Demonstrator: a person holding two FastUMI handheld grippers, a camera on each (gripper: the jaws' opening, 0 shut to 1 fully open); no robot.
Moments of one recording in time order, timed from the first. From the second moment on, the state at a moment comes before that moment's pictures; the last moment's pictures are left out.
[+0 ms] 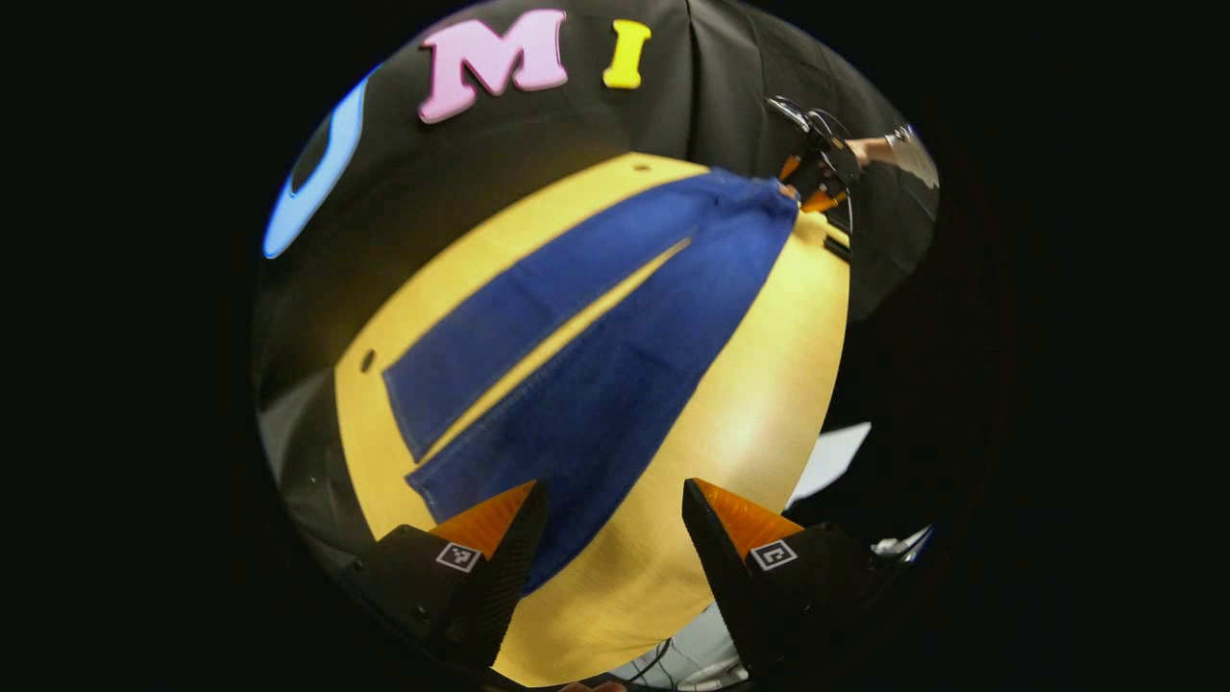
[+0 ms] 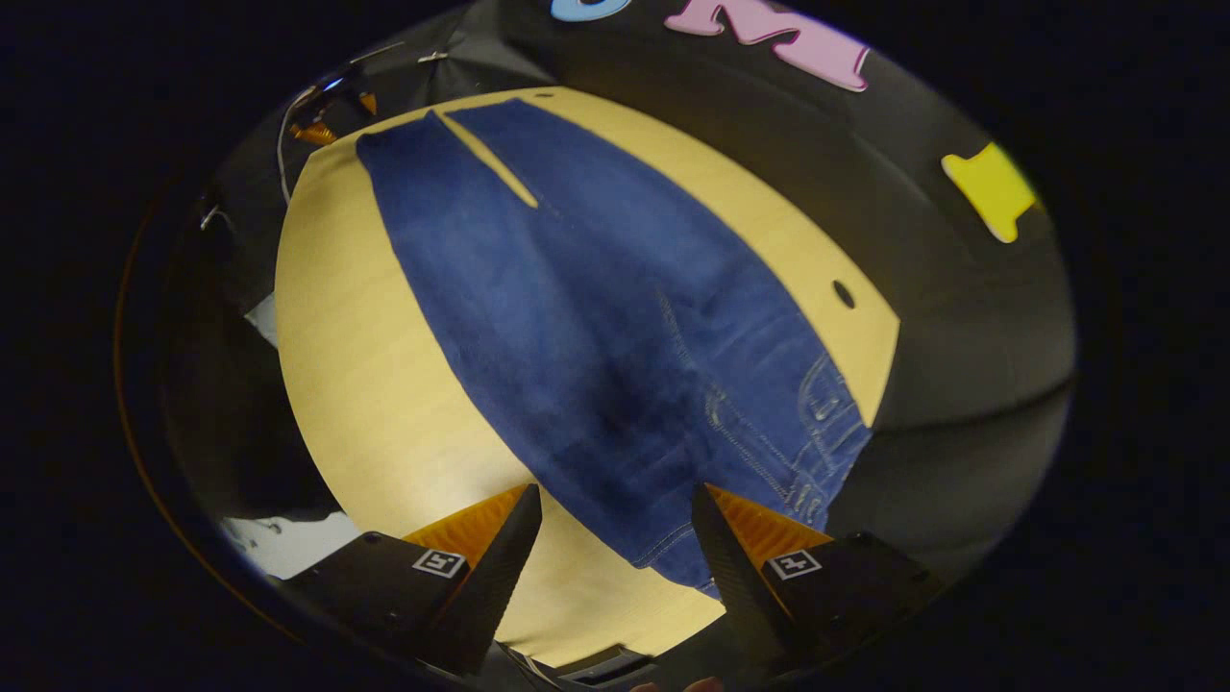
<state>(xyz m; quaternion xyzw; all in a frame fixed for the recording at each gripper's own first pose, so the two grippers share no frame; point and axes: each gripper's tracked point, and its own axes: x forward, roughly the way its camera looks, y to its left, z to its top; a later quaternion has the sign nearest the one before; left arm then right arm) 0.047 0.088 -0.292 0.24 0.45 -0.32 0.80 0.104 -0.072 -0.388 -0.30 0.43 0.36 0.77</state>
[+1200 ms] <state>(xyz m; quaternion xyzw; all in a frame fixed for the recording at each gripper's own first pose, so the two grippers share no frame) 0.088 0.154 -0.372 0.31 0.59 -0.28 0.69 0.120 -0.102 -0.434 -0.21 0.58 0.25 0.75</state>
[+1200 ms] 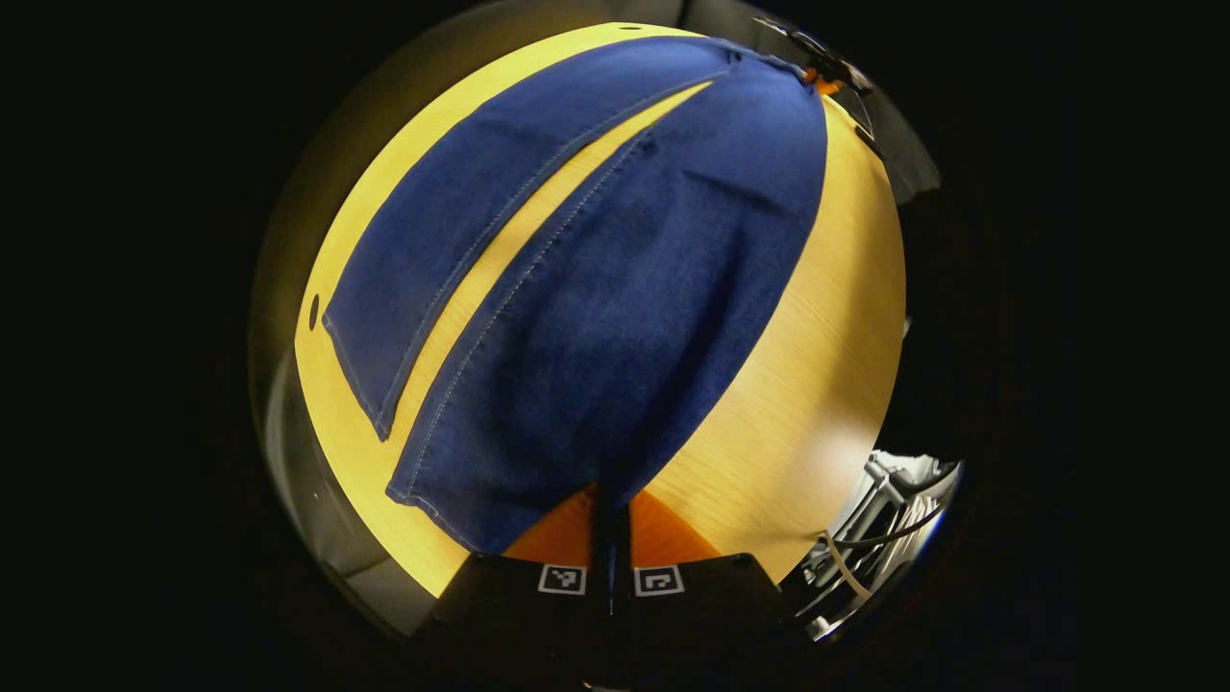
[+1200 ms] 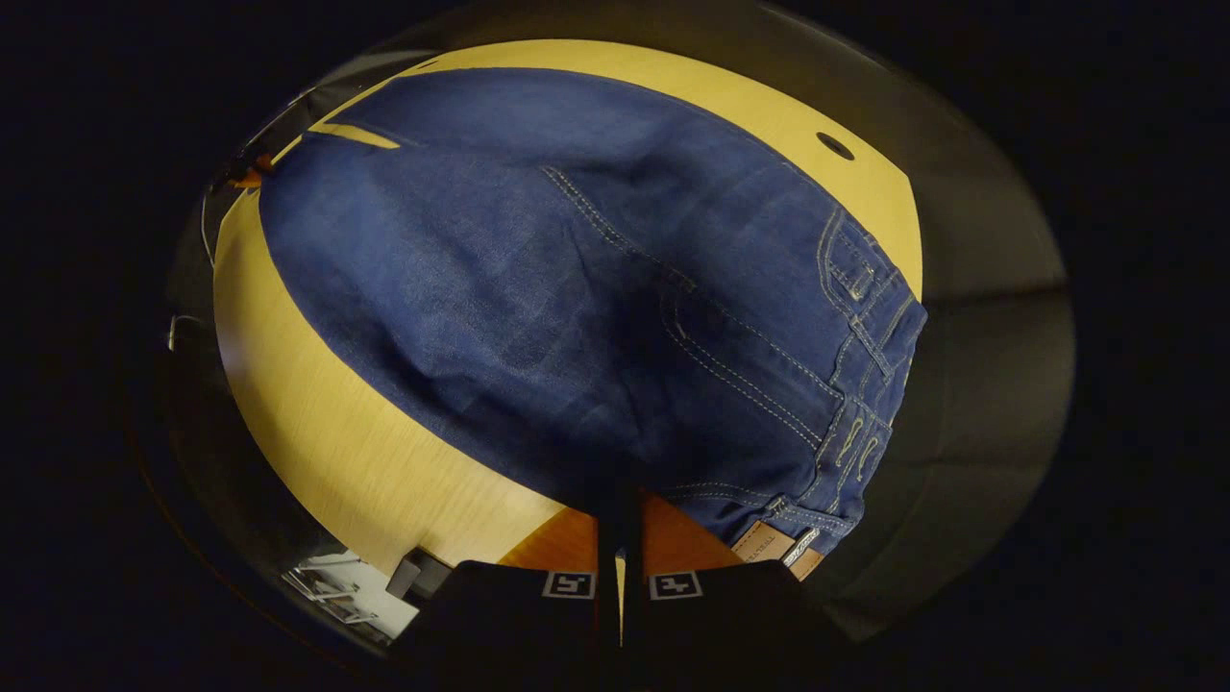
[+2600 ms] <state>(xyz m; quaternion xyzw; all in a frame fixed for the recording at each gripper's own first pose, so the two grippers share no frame) 0.335 0.191 -0.319 0.17 0.60 -0.16 0.76 0.388 -0.074 -0.363 -0.04 0.43 0.05 0.90</state>
